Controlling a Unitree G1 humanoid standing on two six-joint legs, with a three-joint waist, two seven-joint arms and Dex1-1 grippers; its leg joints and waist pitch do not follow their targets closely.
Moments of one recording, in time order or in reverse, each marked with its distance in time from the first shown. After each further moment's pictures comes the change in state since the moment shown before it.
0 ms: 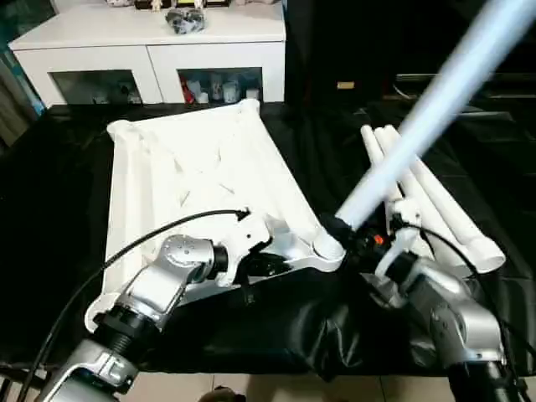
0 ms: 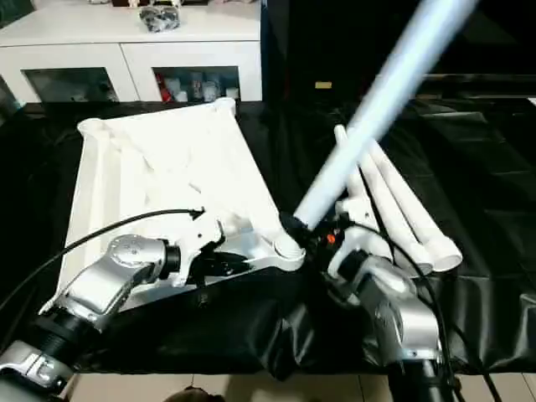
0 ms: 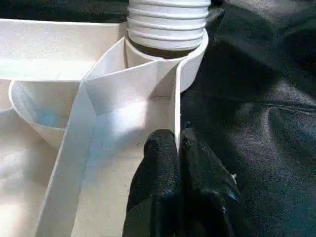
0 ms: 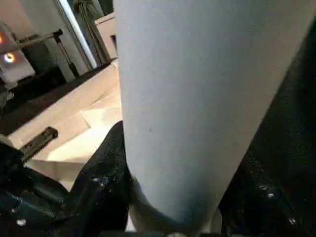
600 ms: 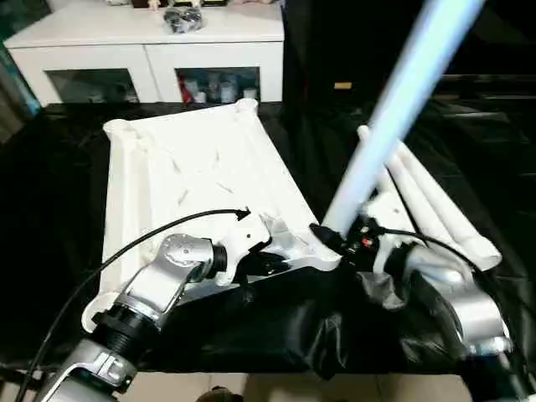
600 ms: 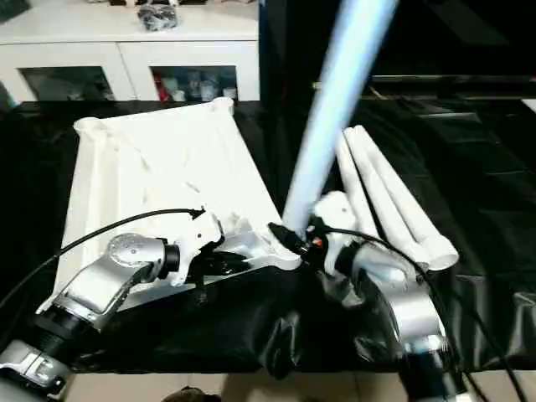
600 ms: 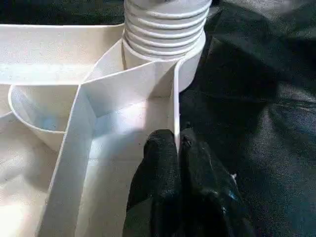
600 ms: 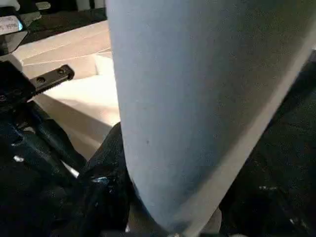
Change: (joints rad) left arm 0.004 0.020 0.000 -0.025 0.021 0.000 -0.012; right arm -0.097 -0.125 0.151 0.010 -0.158 -0.025 0.096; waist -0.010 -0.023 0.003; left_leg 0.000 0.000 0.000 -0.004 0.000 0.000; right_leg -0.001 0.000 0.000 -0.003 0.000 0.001
